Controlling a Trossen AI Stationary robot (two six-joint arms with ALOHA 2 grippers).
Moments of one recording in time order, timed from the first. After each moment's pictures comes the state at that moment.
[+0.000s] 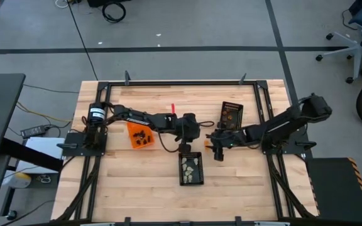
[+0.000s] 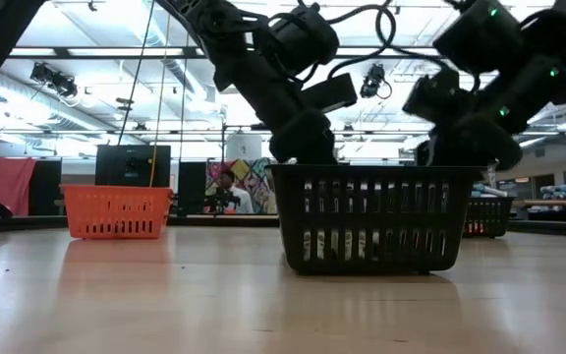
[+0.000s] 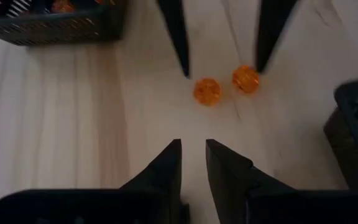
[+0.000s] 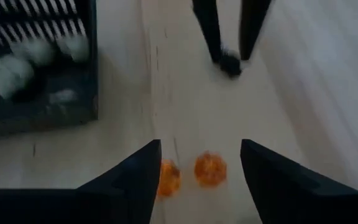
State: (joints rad) left arm 0.05 2.00 1.35 -0.17 -0.03 0.28; right arm 0.17 1.40 0.45 0.22 0.31 0.17
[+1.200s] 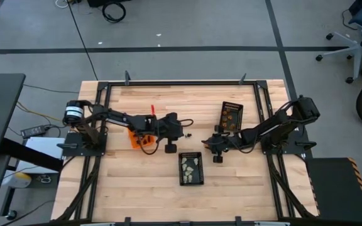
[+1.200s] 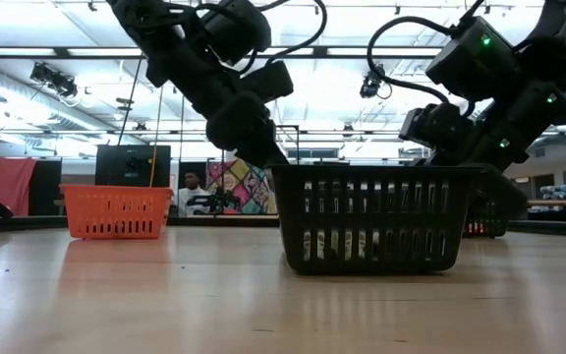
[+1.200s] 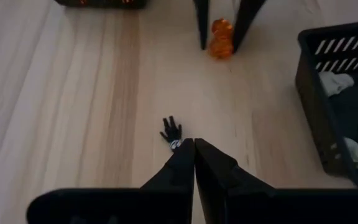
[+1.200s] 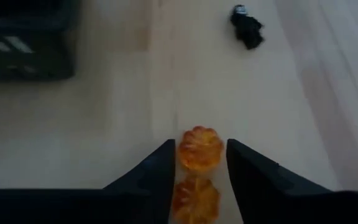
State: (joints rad) left arm 0.03 1.72 0.96 0.02 -0.08 0.14; right arm 0.17 1.58 0.45 0.29 0.34 0.07
